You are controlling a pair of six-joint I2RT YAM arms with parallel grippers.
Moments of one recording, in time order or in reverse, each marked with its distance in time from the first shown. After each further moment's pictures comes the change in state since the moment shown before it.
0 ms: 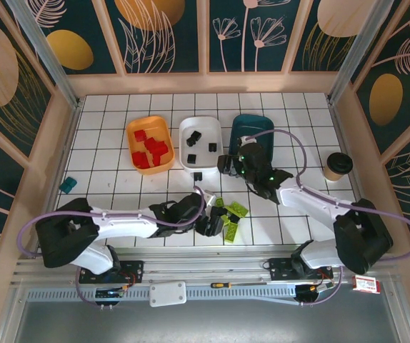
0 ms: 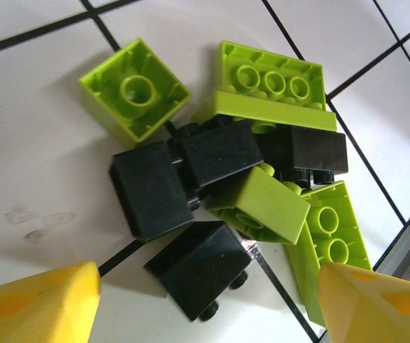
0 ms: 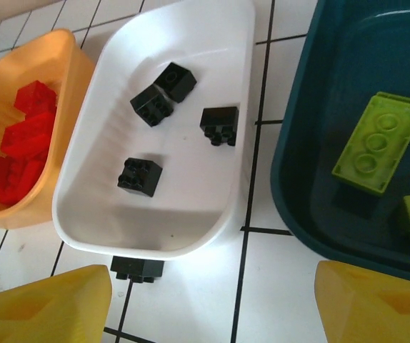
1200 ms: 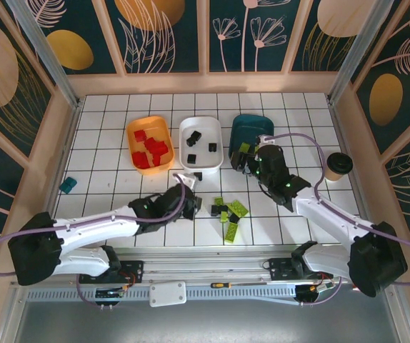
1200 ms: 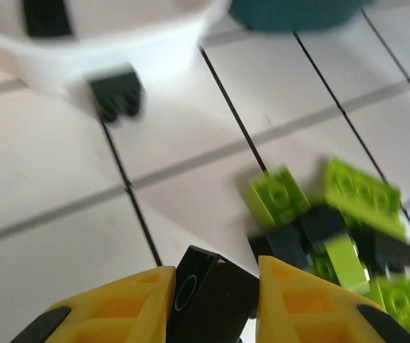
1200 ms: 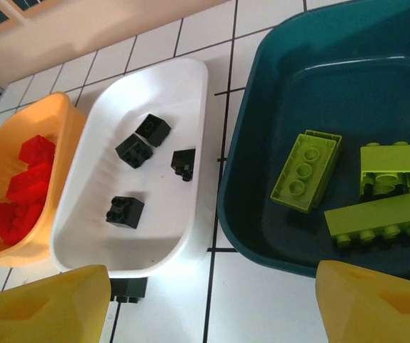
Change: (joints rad) left arm 0.109 -0.250 0.042 -0.222 -0.291 0.024; right arm -0.082 -0.183 -0.083 -0.004 0.008 0.007
